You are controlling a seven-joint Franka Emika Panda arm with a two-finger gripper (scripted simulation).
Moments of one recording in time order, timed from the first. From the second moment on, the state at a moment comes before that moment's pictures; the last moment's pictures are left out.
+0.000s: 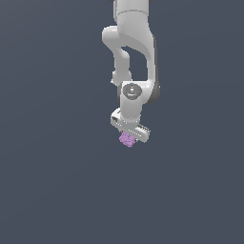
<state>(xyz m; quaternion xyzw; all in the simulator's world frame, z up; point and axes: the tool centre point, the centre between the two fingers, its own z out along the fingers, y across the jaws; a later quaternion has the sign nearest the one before) -0.045 0.035 0.054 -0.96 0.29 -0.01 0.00</state>
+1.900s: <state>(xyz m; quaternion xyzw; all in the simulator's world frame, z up) 0.027 -0.032 0.056 -0.96 0.29 -0.01 0.01</state>
